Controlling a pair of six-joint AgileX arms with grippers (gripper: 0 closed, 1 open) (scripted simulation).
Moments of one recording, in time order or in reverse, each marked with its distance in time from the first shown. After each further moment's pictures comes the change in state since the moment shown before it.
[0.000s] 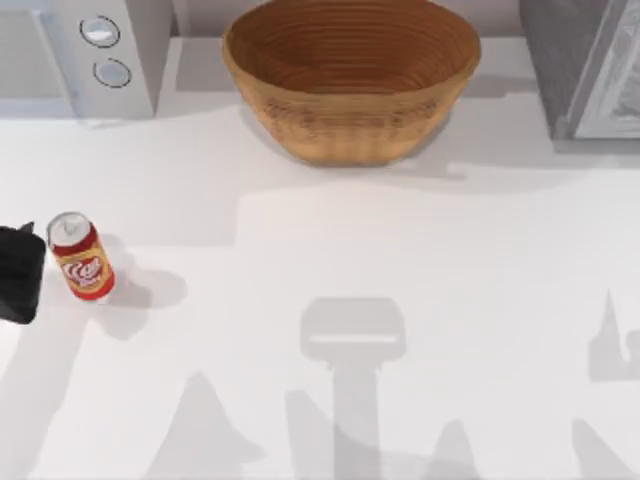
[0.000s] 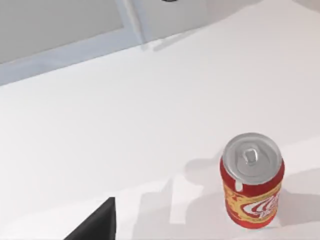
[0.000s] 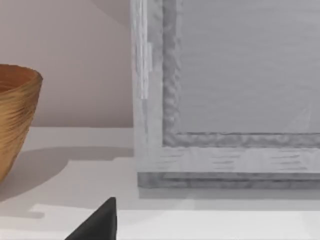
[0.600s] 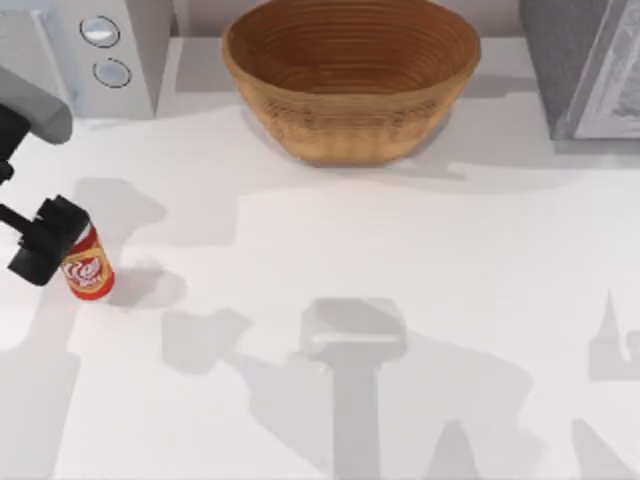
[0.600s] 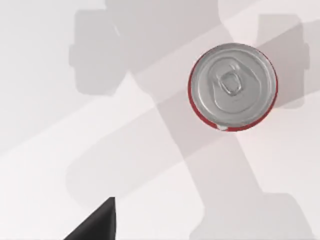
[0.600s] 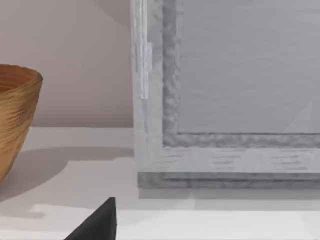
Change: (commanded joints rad) left arm -0.032 0.645 0.480 -0.421 -0.007 0.223; right arm 0.000 0.000 0.000 0.000 0.000 0.000
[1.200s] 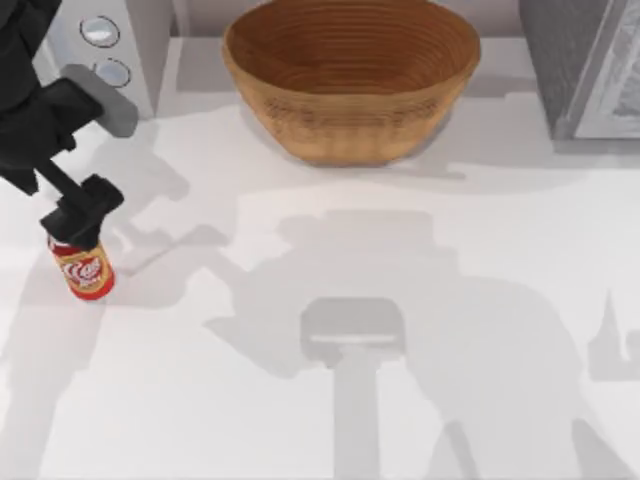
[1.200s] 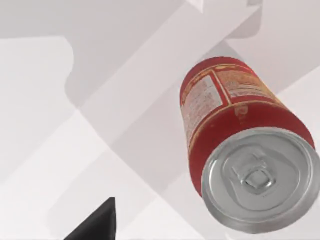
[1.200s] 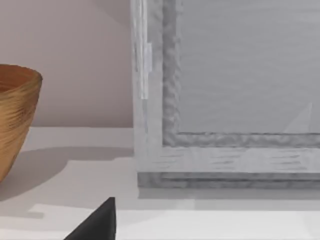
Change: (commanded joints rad) left arm -0.030 0.547 0.478 -0.338 -0.007 0.196; right arm 0.000 0.000 0.000 0.000 0.000 0.000
